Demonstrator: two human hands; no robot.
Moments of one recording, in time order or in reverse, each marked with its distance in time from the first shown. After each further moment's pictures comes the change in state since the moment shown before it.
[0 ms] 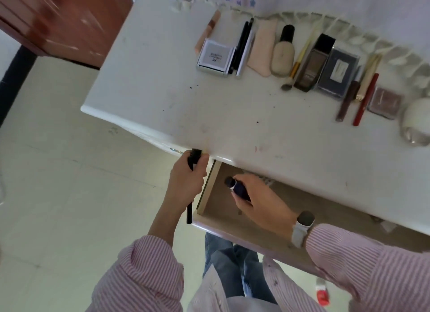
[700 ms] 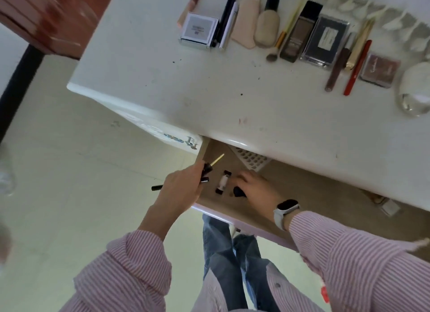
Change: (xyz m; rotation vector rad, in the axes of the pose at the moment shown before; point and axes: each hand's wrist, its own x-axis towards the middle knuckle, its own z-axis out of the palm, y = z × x) left_hand -0.031 -0.053 0.025 1.111 -0.171 0.436; right_hand -0.025 0.070 0.036 -0.440 -0.215 0.030
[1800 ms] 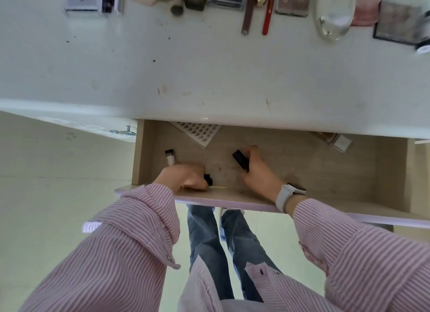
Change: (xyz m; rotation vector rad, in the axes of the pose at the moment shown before) left_hand 0.062 0.083 0.077 0.228 -0.906 0.001; right_hand -0.078 0.054 0.029 0.745 0.200 0.601
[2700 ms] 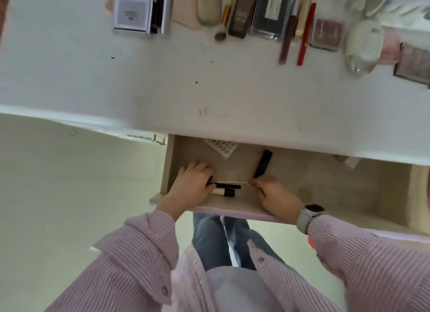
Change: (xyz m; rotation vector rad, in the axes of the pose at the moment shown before) left_hand -0.032 -0.058 0.016 0.019 0.639 0.244; right_hand -0.022 -0.033 -0.001 -0.415 -0.127 -0.147
